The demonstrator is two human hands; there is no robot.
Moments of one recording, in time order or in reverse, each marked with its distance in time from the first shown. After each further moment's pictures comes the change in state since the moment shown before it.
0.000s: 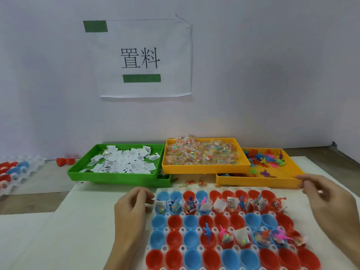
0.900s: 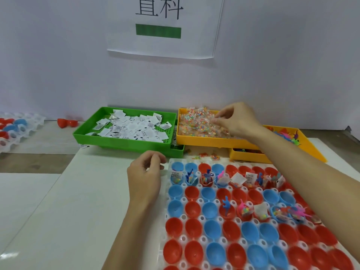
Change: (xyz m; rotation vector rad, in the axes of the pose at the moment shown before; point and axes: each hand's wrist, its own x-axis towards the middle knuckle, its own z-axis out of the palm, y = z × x) left_hand 0.015 0.000 -0.005 0.006 -0.028 -0.054; right_hand 0.076 -0.128 0.176 -0.216 -0.505 -0.078
